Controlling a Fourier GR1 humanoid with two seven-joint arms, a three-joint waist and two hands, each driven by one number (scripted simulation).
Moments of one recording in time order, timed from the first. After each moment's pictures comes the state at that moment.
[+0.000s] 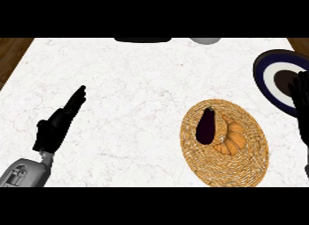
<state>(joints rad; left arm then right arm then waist) -0.17 0.43 -0.28 -1.36 0.18 0.10 -0.04 -0.14 -0.51 0.04 -1.37 -0.41 -0.20 -0.19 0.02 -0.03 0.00</state>
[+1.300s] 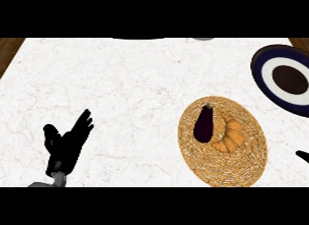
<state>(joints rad) 0.00 0.25 -0.23 -1.40 0.29 0.17 0.16 0.25 -0.69 -0.07 -1.71 -0.07 -0.43 -0.06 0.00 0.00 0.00</state>
